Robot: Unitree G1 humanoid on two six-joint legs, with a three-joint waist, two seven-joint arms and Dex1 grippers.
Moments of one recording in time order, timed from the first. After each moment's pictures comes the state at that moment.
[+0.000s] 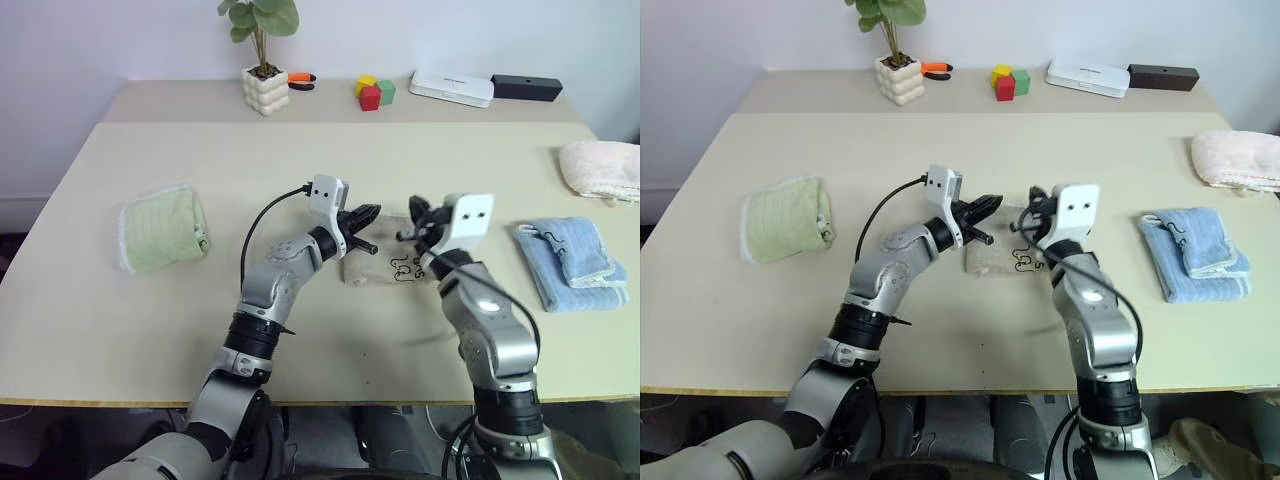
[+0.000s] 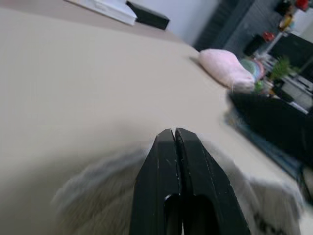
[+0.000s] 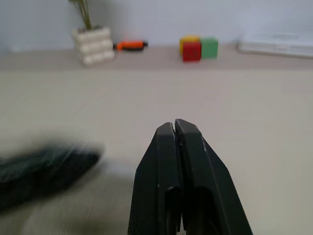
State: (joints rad) left arm -0.65 -0.10 -0.09 0.25 -0.35 0.46 -0.38; right arm -0.20 -0.18 -0.01 -0.33 0.21 0.42 0.07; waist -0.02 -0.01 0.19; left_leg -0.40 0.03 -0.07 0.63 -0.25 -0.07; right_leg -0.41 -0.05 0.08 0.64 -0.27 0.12
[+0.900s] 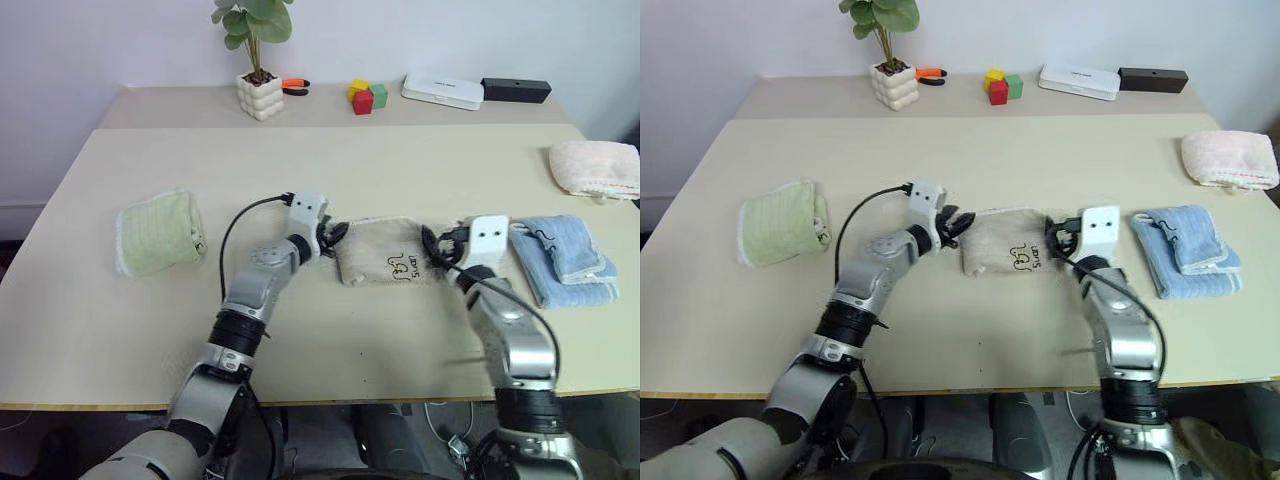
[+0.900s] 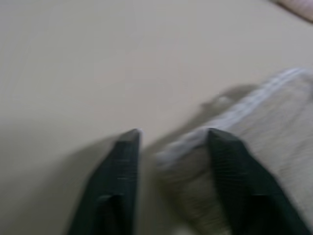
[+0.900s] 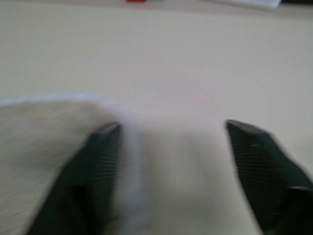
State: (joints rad) left arm -0.64 0.06 -0.10 0.35 -0.19 0.41 -0.39; right arm -0.24 -0.32 -0.18 -0.12 0.20 0.40 0.17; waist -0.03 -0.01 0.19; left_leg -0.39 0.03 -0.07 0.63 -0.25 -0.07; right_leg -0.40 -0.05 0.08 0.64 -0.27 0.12
